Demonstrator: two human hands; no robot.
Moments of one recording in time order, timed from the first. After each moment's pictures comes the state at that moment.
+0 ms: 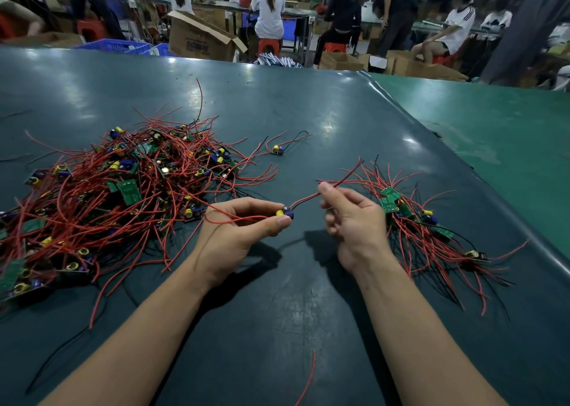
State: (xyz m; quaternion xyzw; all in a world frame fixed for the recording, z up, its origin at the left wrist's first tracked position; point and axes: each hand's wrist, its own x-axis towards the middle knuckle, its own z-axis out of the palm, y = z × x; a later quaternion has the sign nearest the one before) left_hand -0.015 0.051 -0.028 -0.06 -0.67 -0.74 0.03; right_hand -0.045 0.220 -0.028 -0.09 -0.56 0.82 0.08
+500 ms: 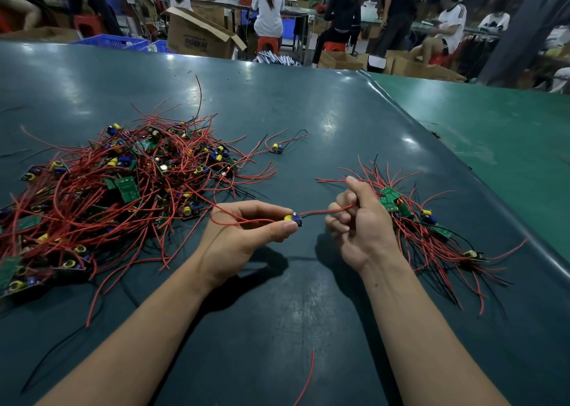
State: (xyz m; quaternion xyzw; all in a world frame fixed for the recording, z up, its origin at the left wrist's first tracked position) left_hand -0.011 0.053 -0.028 -0.09 -0.68 -0.73 0.00; right_hand -0.048 0.230 -0.021 -0.11 -0.41 0.91 0.01
